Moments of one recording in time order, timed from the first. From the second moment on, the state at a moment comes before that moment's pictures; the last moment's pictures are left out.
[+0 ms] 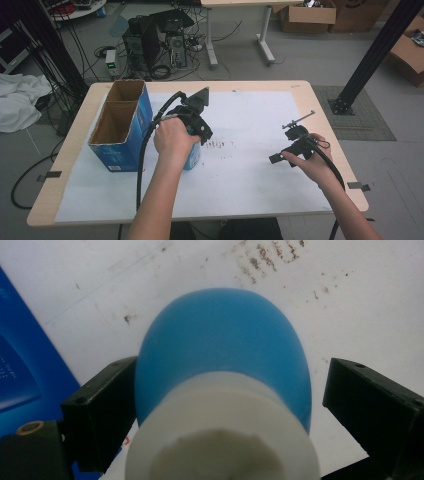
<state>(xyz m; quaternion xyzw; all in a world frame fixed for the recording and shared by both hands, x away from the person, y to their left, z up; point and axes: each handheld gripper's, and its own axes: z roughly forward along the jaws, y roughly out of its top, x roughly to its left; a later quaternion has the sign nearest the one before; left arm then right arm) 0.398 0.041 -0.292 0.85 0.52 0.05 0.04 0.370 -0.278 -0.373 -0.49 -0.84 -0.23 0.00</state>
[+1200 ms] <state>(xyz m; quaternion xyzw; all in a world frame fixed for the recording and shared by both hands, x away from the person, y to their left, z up) 0.400 0.047 -0.291 0.84 0.54 0.03 0.04 0.368 -0.274 -0.376 -0.48 -0.85 -0.23 0.00</state>
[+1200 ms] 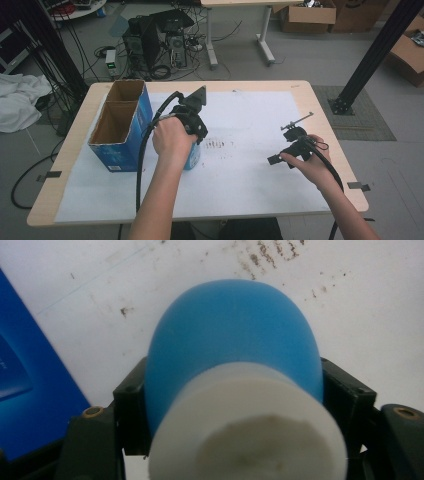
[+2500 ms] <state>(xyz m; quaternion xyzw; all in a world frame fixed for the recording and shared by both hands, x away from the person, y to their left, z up) 0.403 0.051 -0.268 0.84 0.54 0.01 0.03 0.366 -0.275 -0.372 -0.48 -0.84 -0.24 0.00</state>
